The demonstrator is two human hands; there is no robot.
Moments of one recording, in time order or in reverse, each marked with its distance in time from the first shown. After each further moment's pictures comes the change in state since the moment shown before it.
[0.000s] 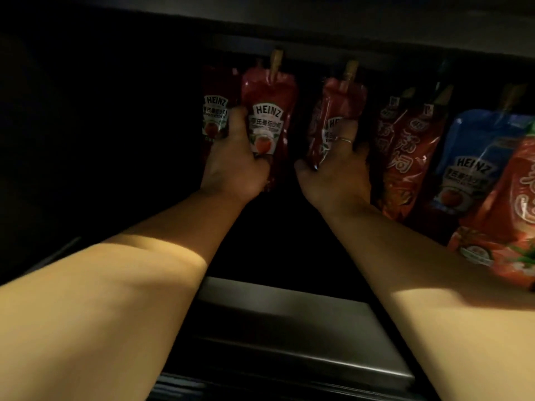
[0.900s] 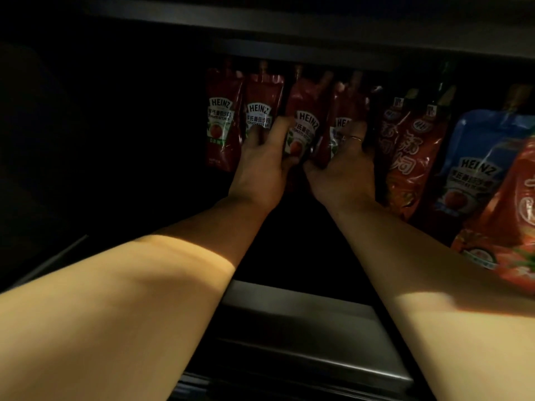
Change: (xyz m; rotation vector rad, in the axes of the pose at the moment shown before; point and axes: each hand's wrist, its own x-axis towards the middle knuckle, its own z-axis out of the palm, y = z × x) left_hand -0.007 0.012 0.026 0.020 -0.049 0.253; right_hand 0.008 0.005 -0.003 0.164 -0.002 0.009
